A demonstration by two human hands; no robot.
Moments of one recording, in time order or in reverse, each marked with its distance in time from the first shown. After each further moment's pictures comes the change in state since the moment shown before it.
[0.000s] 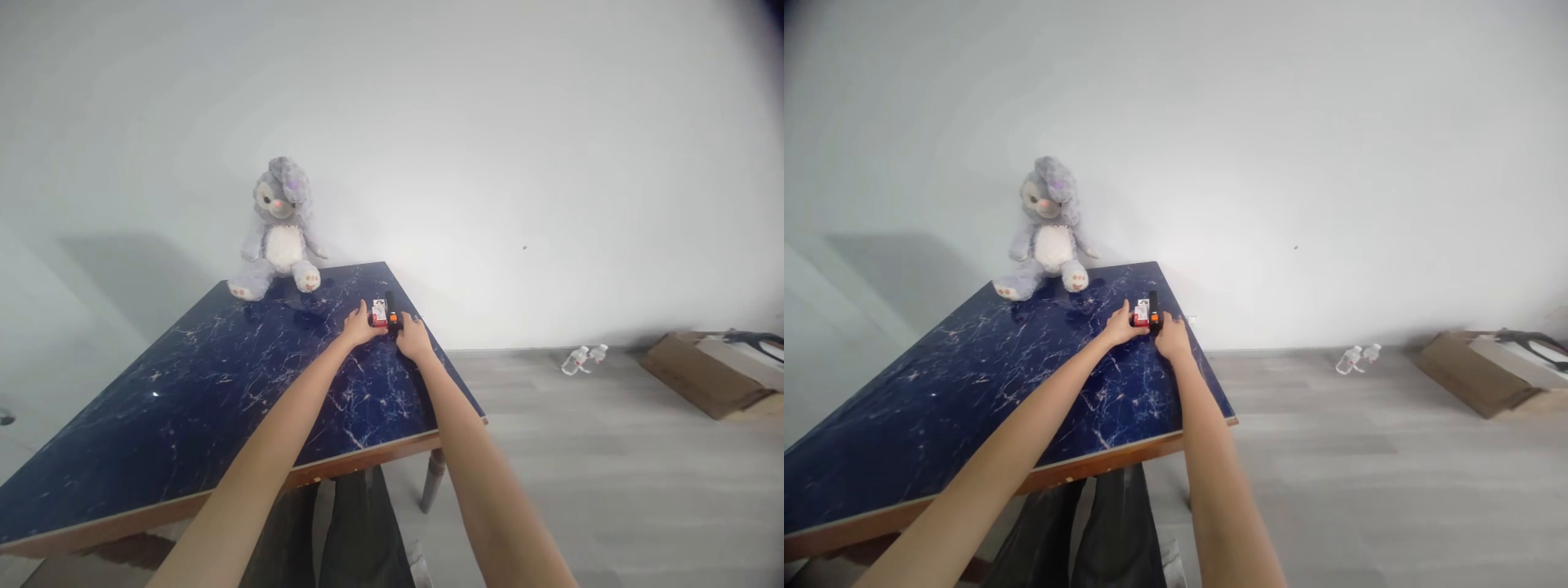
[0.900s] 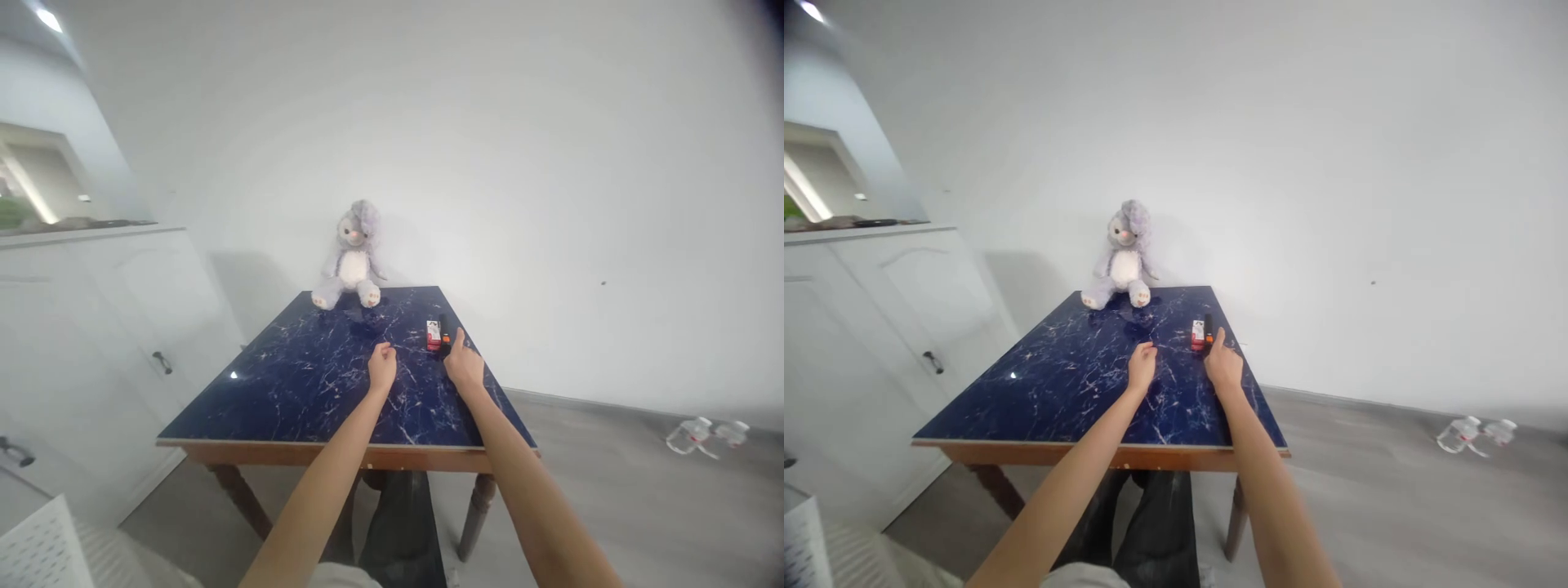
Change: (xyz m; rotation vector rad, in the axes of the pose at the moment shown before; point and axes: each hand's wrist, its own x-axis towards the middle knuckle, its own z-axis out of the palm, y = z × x) left_hand -0.134 -0.010 -0.029 -0.441 0.465 -0.371; right_hand -0.039 -0.037 -0.022 -0.191 0.086 0.027
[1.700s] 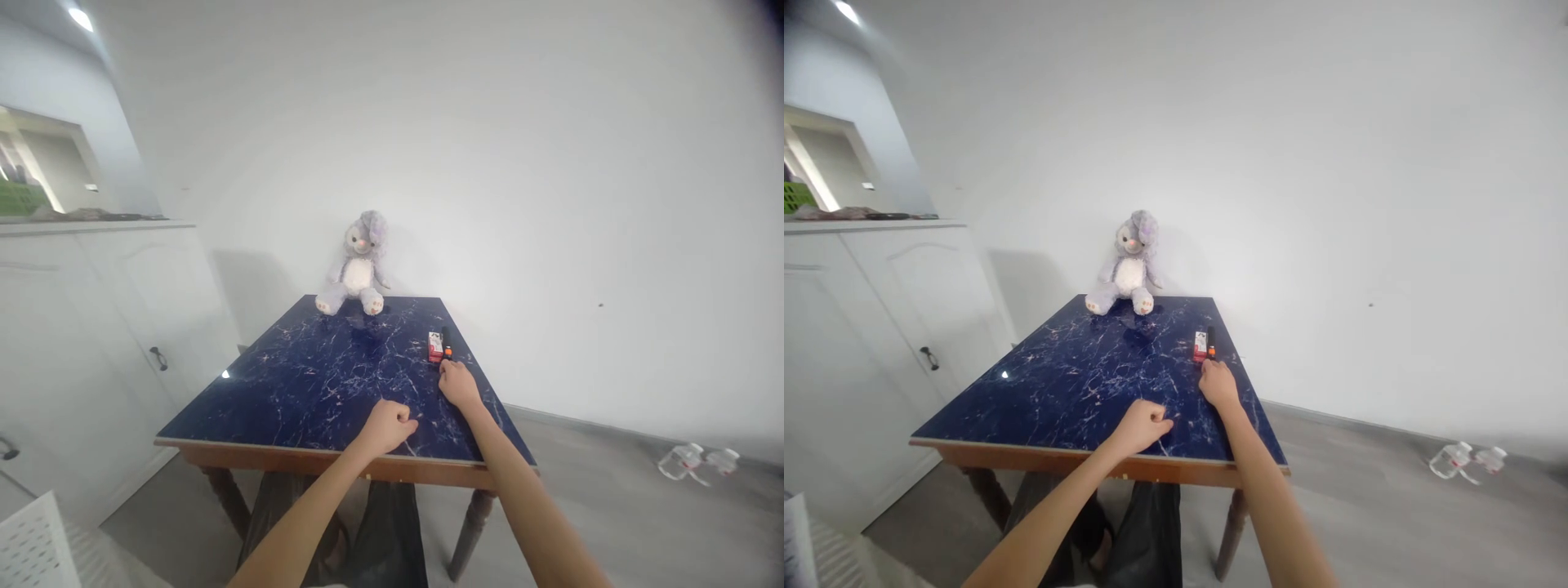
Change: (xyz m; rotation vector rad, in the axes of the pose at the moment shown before) left_hand -0.096 0.011 -0.060 0.080 -0.435 0.370; right_hand -0.007 -0.001 0.010 -0.017 -0.073 -0.297
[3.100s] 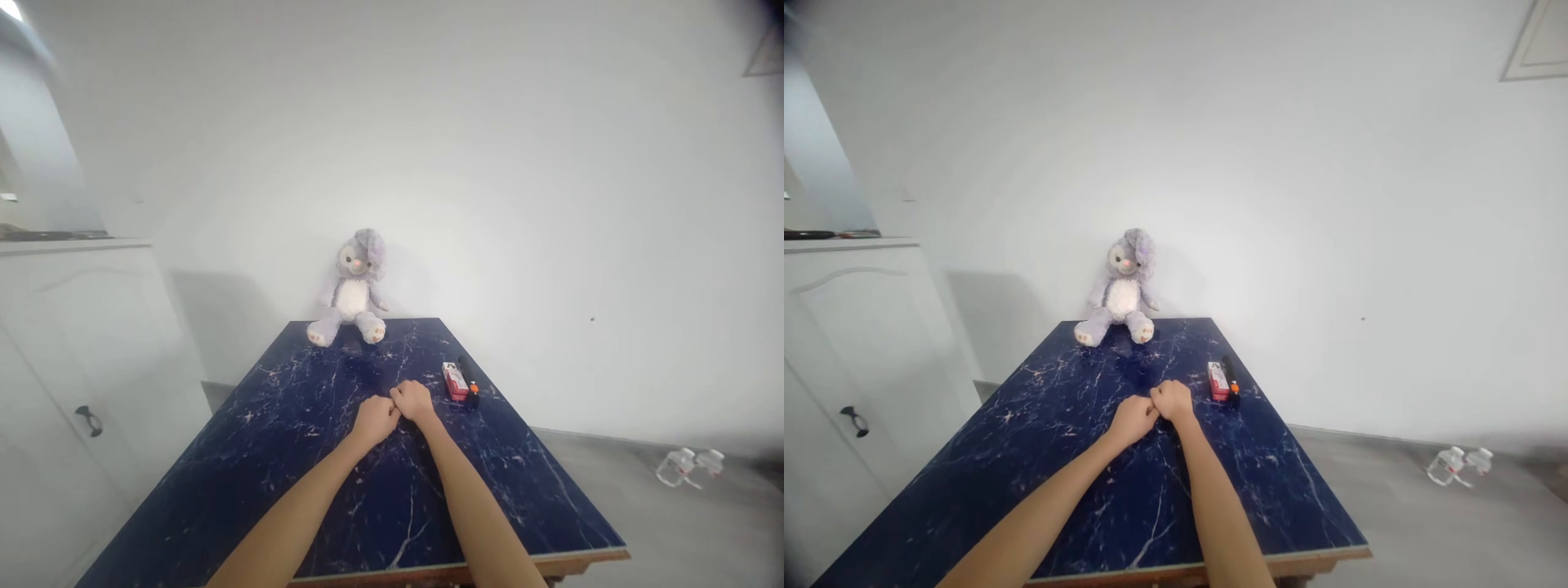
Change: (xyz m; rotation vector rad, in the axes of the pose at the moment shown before) left_hand 0.119 -0.131 -0.063 0.486 -0.005 0.018; right_hand 0.109 -0.148 0.048 0.121 -0.187 0.065
